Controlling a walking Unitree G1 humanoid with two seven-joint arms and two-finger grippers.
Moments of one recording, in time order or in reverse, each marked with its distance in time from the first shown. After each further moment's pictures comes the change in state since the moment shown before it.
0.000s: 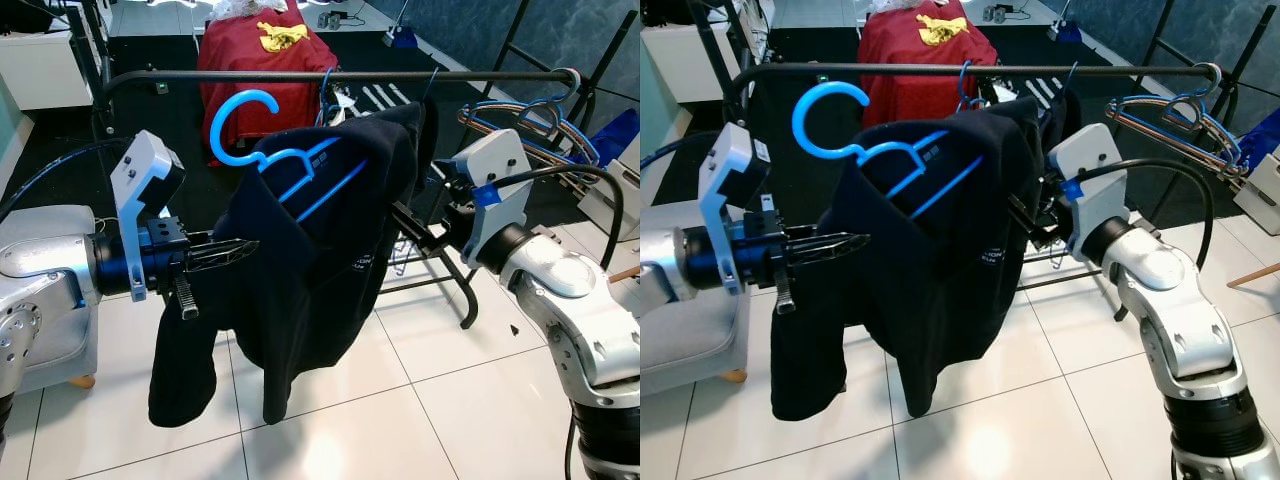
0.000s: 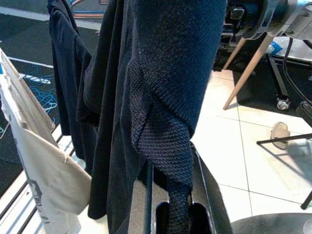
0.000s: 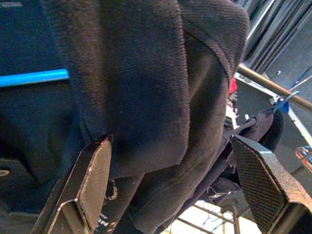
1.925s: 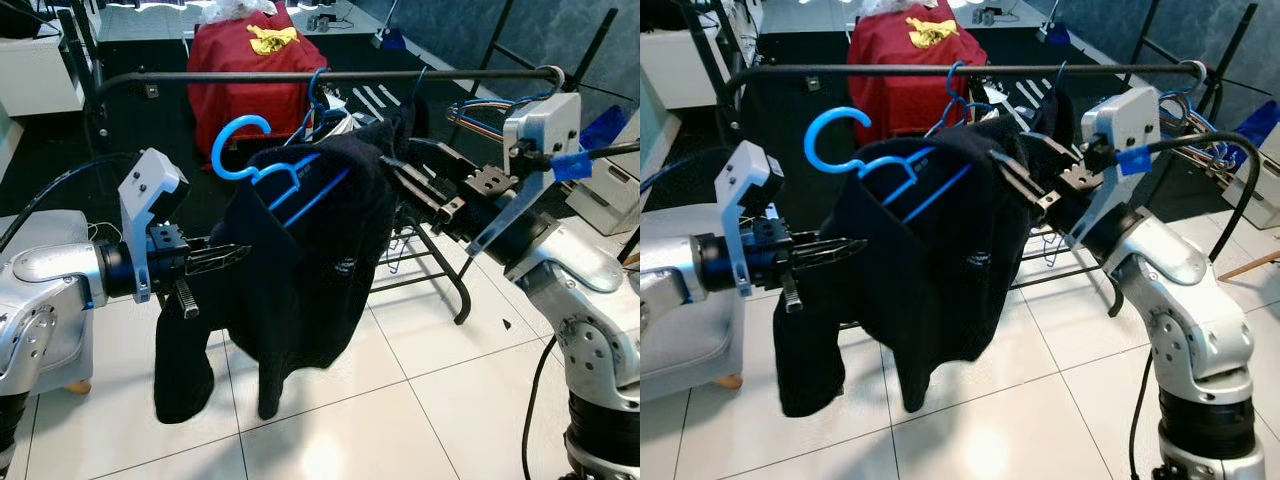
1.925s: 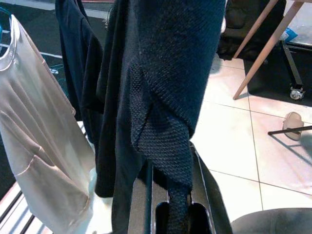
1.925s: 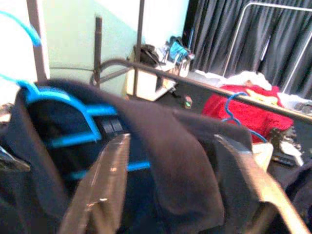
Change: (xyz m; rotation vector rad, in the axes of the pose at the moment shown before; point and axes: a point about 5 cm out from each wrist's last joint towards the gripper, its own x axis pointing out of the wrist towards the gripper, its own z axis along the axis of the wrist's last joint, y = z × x) left arm 0.004 0.015 -0.022 0.004 0.044 0.058; right arm -0.011 0.008 0.030 0.217 -0.202 0.173
